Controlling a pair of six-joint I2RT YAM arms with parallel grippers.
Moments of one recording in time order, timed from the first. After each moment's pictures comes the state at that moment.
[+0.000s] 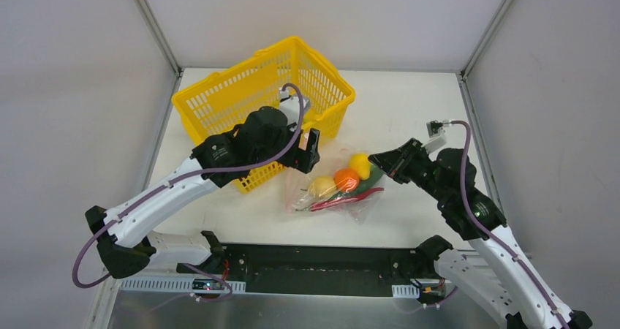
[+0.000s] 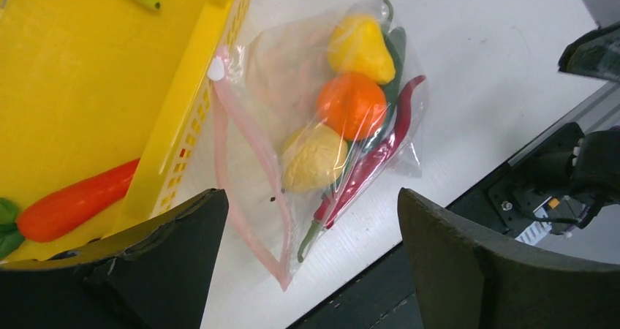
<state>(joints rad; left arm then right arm) -0.93 1.22 1.38 -0.73 -0.18 -0.34 0.57 0.60 0.80 -0.44 -0.12 0.95</state>
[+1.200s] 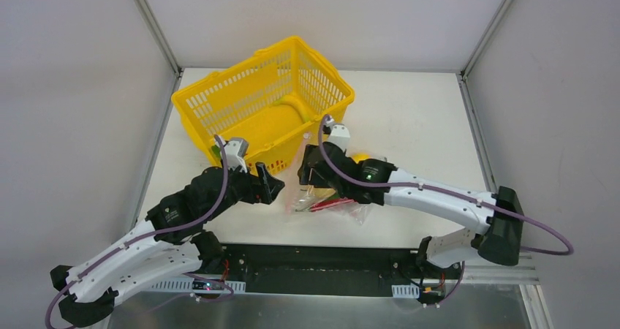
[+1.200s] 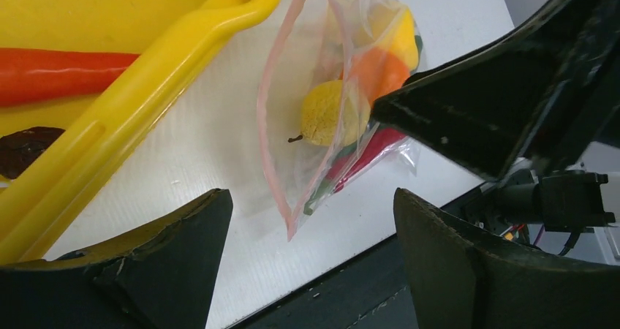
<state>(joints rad) -0.93 0.56 0.71 -0.57 -0.29 -0.63 1.15 1.36 1.17 -0.57 0.43 0.95</state>
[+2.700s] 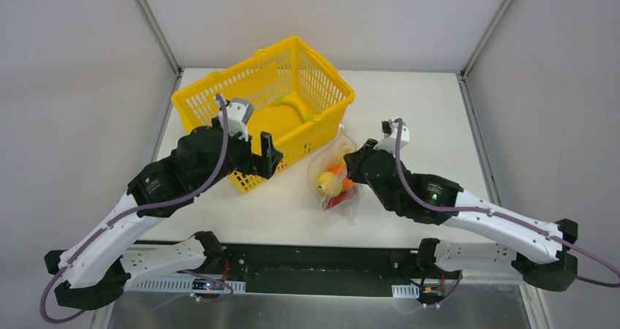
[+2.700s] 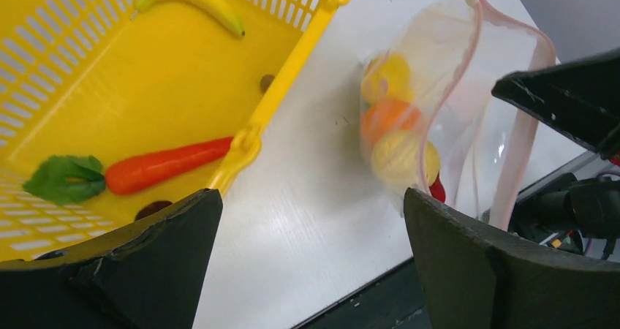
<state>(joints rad) -0.92 0.79 1.19 -0.79 -0.35 -0.37 1.21 1.03 1.08 -0.61 0.77 0.95</state>
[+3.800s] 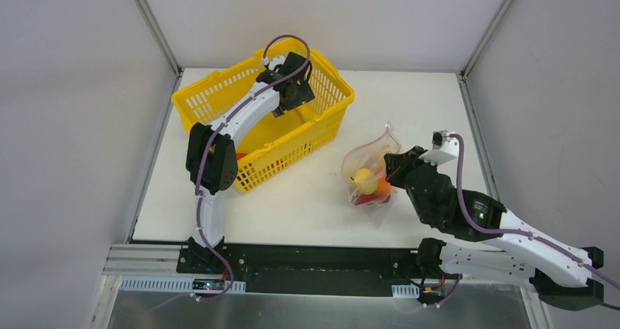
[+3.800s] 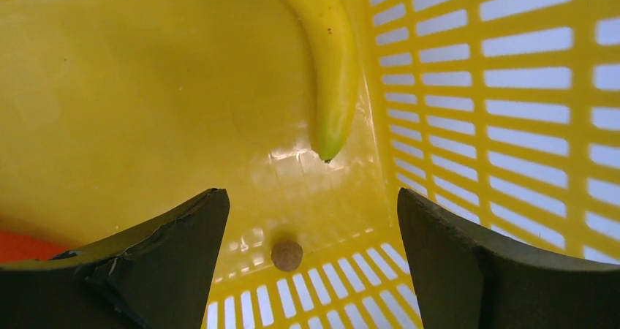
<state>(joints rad) -0.51 2.03 1.91 -0.80 -0.37 -0.84 1.18 0.70 0.96 -0.71 0.95 0.93</state>
